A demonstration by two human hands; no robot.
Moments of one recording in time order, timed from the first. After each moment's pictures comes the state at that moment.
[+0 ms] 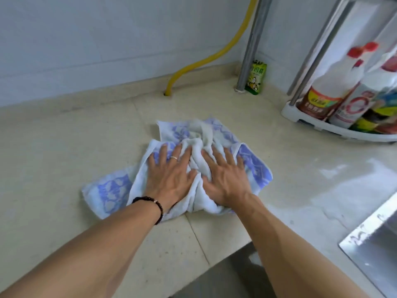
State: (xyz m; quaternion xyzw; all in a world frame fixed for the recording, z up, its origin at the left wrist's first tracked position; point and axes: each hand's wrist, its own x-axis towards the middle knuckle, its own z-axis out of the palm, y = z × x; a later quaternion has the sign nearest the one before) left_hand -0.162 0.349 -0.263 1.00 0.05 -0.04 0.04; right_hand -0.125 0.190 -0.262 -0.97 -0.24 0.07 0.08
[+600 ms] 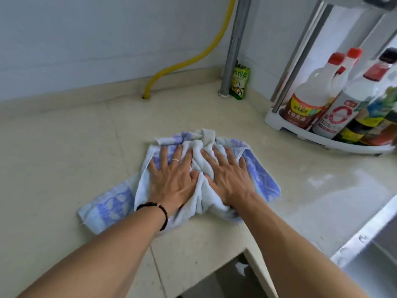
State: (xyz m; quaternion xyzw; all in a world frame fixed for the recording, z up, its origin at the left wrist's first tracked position) left_hand -0.109 0.279 -0.273 0.99 0.08 -0.03 0.08; right_hand -0.066 0.125 -0.266 -0.96 -0.24 0.08 0.08
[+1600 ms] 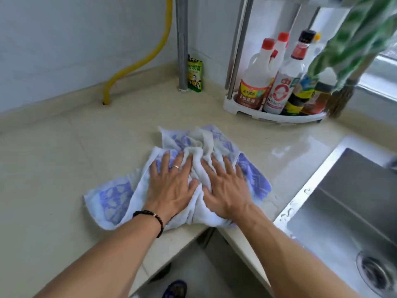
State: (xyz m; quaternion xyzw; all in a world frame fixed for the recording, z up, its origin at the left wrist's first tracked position) left_hand -0.129 0.225 -0.280 1.00 -0.07 -0.03 0.04; right_hand -0.137 0.055 -0.262 -0.98 -0.17 0.07 0.09
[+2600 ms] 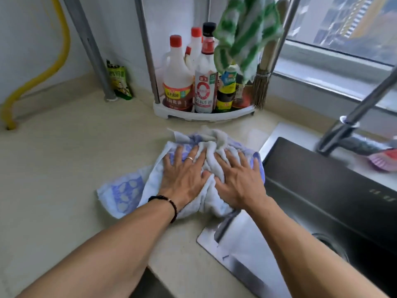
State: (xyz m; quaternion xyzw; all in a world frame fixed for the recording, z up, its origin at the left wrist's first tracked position) left_hand -0.064 0.020 -0.277 0.98 -0.19 -0.03 0.05; right_hand -0.107 -0.139 -0.272 -1.00 -0.02 0.02 0.08
